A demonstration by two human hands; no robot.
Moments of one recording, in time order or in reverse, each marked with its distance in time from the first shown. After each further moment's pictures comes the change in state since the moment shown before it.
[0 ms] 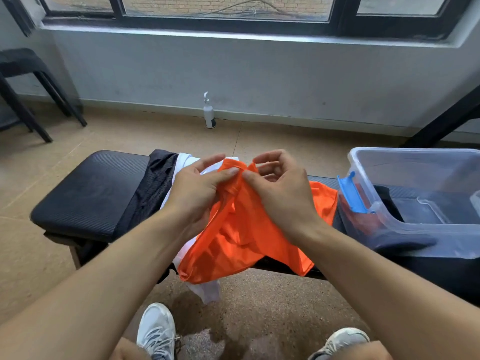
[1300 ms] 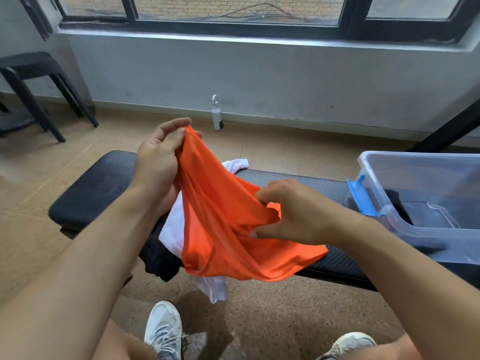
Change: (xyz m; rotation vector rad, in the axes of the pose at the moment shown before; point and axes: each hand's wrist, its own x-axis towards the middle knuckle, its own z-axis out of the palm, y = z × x) left_hand 0.016 0.049 -0.045 0.021 0.042 0.335; right_hand 0.006 -0.005 -0.029 -0.763 -0.727 -0.507
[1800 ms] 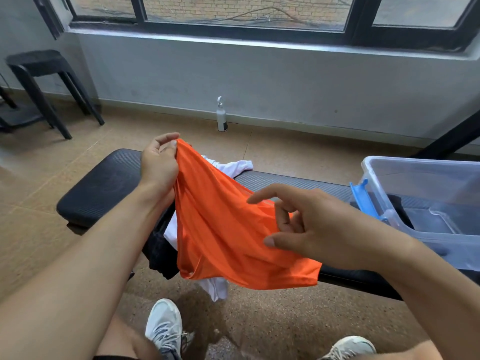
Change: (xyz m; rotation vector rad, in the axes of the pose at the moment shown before) left_hand 0.039 -0.032 -0.038 0.168 0.234 0.047; right_hand -0.035 -0.042 -0.032 0.229 -0.110 0.168
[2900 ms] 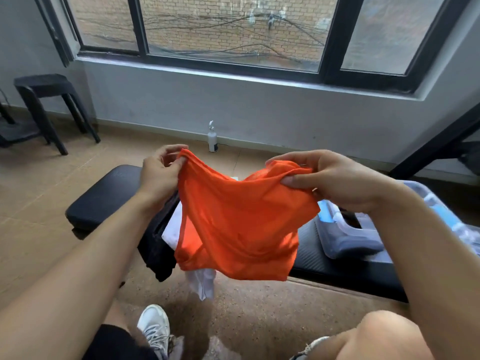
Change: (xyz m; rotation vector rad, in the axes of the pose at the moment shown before) left_hand -0.040 0.040 -0.014 0.264 -0.196 0.204; right_hand -0.030 -0.019 -0.079 0.495 0.117 0.174
